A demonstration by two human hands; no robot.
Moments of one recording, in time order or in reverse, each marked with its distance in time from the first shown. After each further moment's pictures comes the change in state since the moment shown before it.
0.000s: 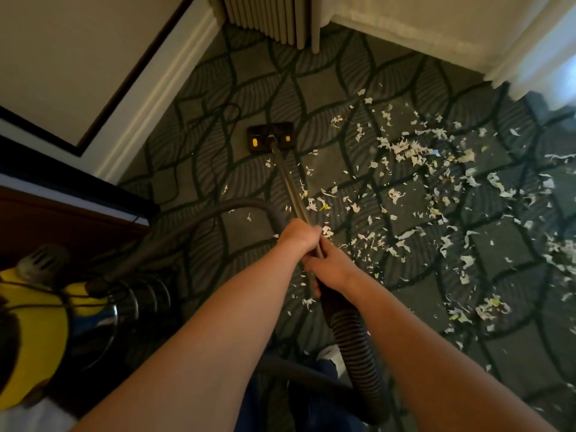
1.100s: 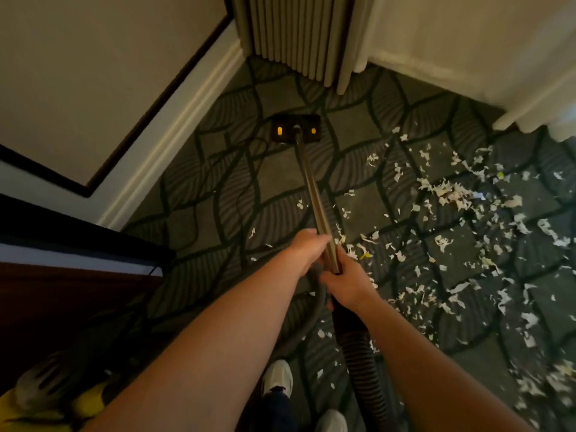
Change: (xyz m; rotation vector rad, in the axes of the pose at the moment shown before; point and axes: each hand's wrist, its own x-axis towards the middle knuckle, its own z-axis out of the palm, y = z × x) left_hand 0.165 -0.006 -0.165 -0.316 -0.171 0.038; right_hand 0.163 -0.114 0.097 -0.077 0.200 -0.082
